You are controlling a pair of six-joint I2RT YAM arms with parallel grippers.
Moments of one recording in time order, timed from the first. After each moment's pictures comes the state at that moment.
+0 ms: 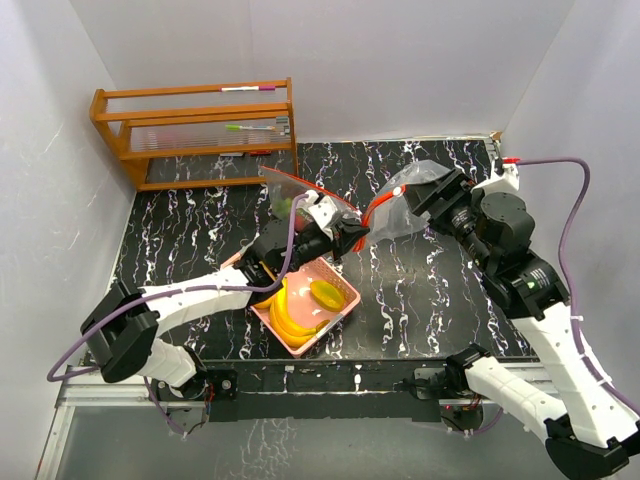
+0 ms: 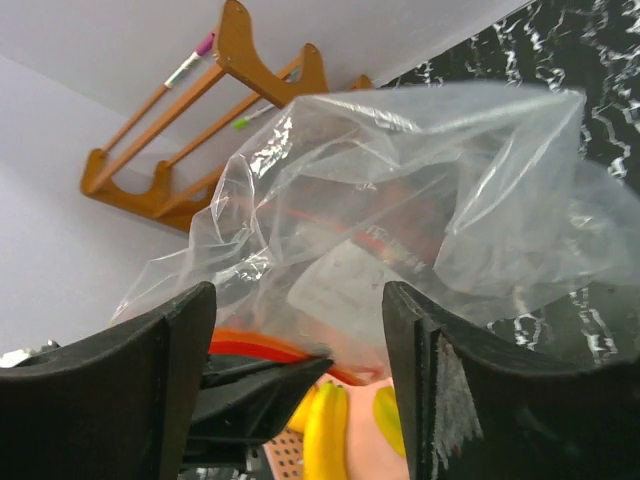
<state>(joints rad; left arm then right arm) -0.92 1.42 0.84 0.68 0.19 -0.06 0.44 0.81 1.12 -0.46 0.15 0.83</state>
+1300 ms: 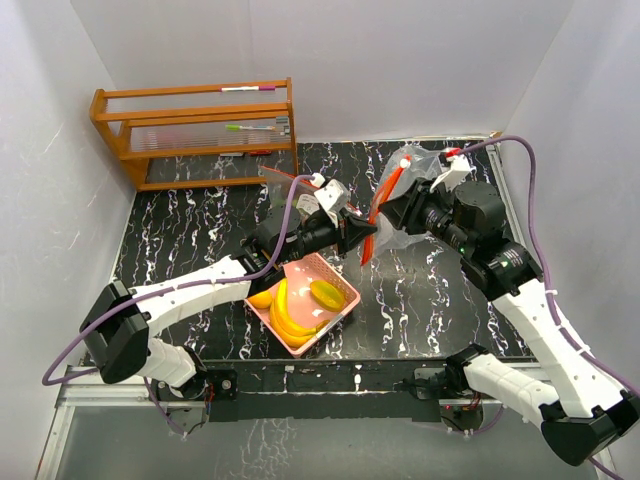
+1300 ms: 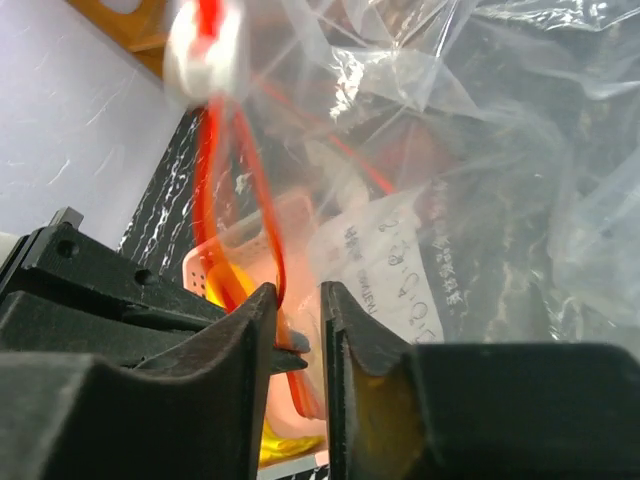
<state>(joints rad) -0.92 1.41 0.98 0.46 0.24 -0.20 0.44 0.92 1.09 -0.40 -0.15 0.49</state>
